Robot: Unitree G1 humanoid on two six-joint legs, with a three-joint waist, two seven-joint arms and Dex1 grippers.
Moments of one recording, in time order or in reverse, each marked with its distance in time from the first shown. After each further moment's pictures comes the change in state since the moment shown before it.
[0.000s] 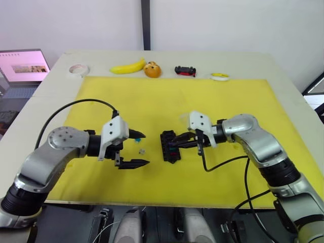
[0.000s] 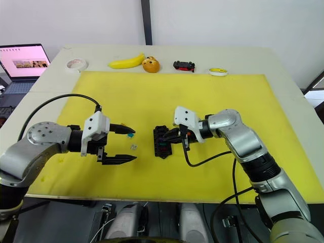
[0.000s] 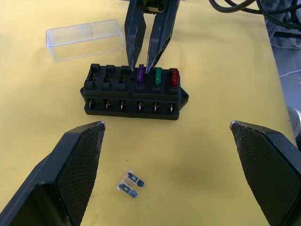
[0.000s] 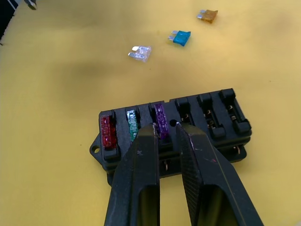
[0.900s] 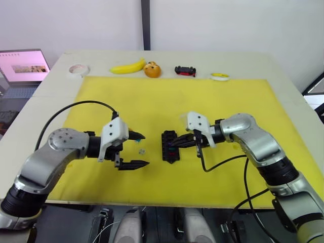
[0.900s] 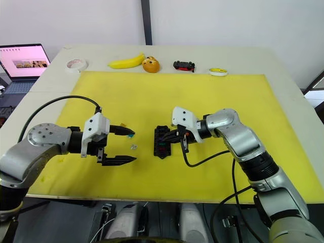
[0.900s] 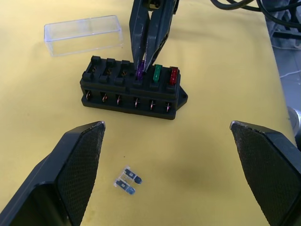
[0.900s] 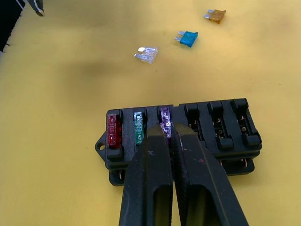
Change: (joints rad) left arm 0.014 0.000 0.000 0.000 0.000 0.000 0.003; right arm -0.017 0.001 0.006 -0.009 0.003 0.024 0.020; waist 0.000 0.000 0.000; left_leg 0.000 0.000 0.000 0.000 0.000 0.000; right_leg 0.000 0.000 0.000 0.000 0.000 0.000
